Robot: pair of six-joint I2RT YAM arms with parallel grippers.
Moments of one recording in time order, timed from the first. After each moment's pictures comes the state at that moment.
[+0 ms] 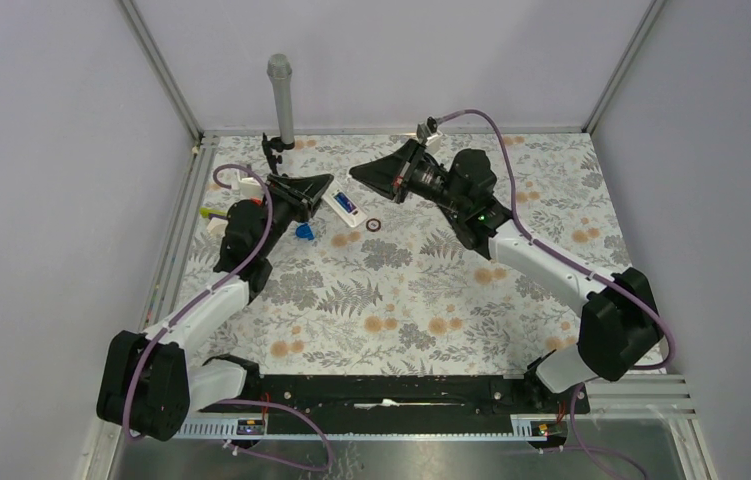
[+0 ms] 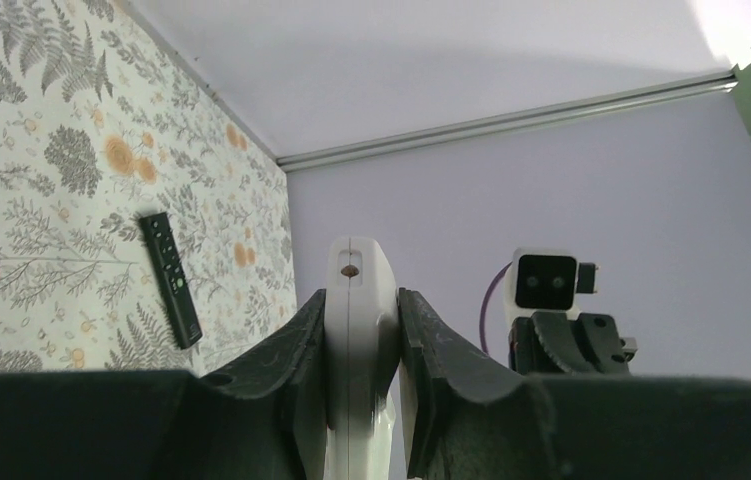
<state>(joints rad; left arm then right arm) -0.29 1.16 0.60 0.61 0.20 -1.37 0.63 1.50 1.14 0.51 -0.48 1.47</state>
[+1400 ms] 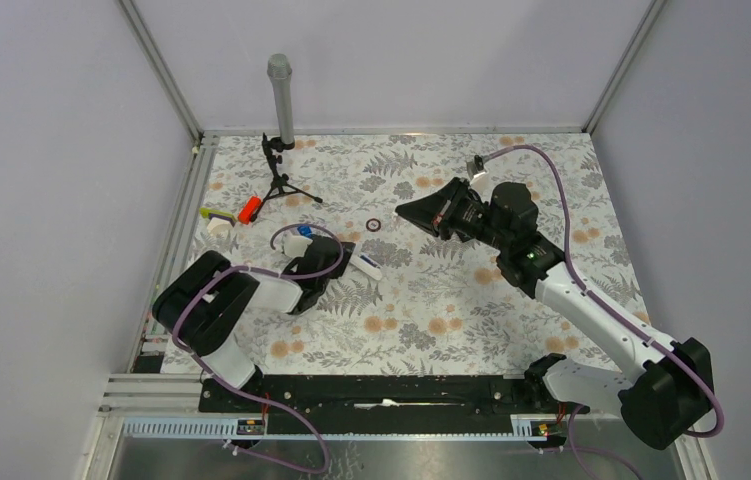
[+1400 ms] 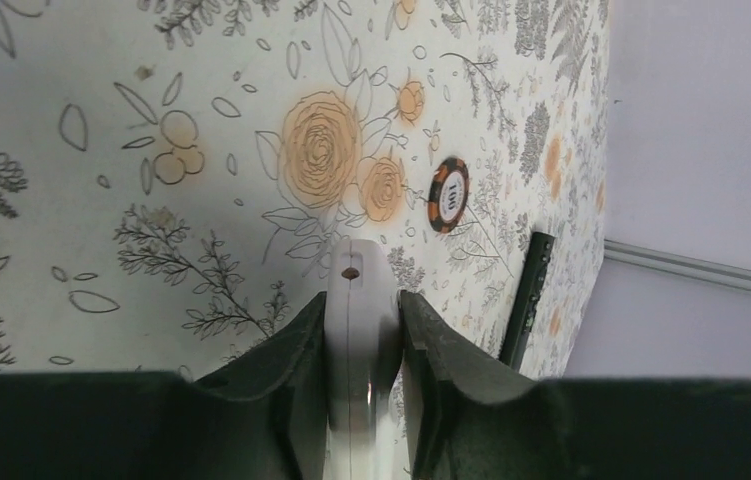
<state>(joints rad) -0.62 1.63 0.50 0.54 -0.38 -1.51 0.56 1.13 0.87 0.17 -0.40 1.31</state>
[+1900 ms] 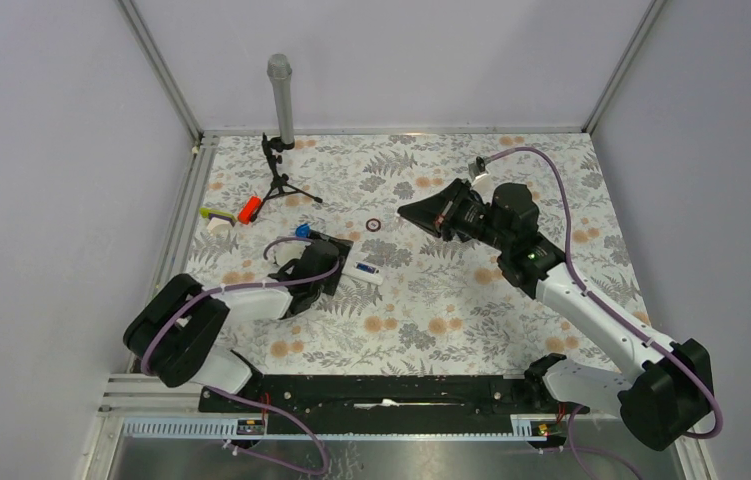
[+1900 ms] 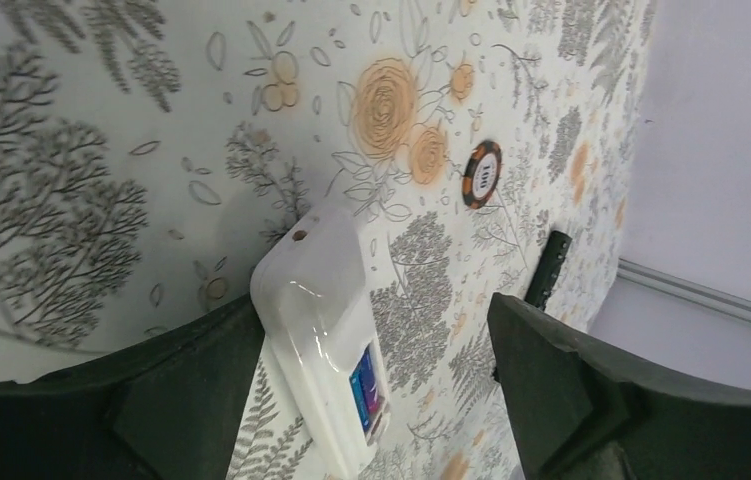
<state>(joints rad) -0.65 1.47 0.50 0.26 -0.41 -1.65 0.54 1.13 0.85 0.16 -0.41 1.31</state>
